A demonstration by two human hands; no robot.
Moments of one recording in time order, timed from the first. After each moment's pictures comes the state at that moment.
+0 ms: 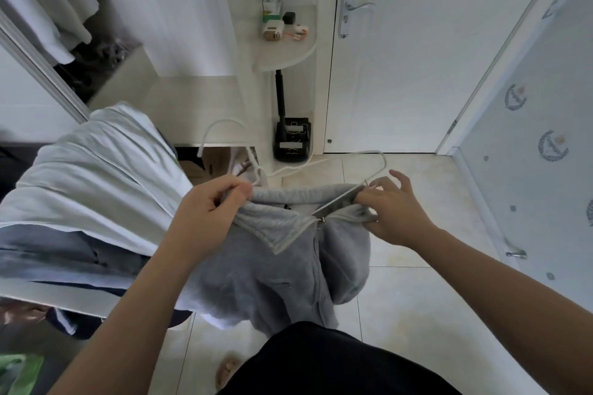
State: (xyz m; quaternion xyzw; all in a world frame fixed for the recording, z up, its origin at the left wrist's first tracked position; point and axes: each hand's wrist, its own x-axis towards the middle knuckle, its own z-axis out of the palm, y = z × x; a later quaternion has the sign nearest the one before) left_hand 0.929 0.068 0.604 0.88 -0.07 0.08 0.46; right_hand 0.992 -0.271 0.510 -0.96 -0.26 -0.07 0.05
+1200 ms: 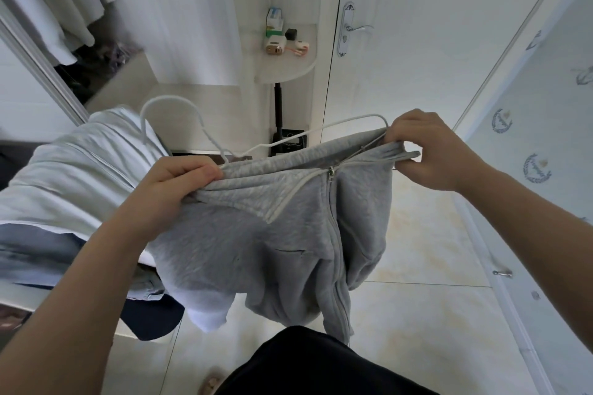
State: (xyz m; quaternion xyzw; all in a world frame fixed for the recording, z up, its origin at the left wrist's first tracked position) left_hand 0.949 0.108 0.646 0.79 -0.11 0.00 0.60; right_hand 1.032 -0.297 0.656 -0.89 -0.36 -0.15 0.23
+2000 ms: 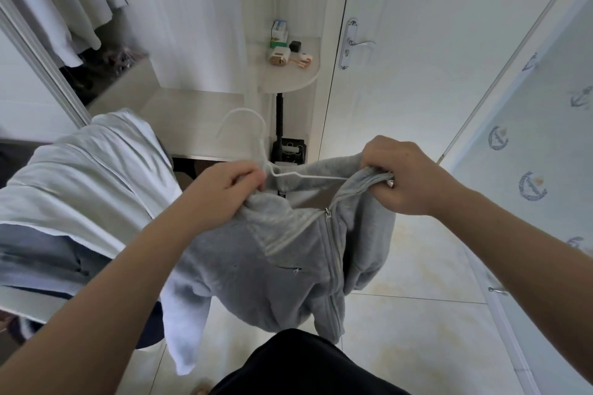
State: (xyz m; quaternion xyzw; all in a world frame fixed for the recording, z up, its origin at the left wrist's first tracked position) left_hand 0.977 0.071 0.634 0.90 -0.15 0.02 0.40; right_hand 1.004 -0.244 0.675 -0.88 -0.41 -0.13 0.21
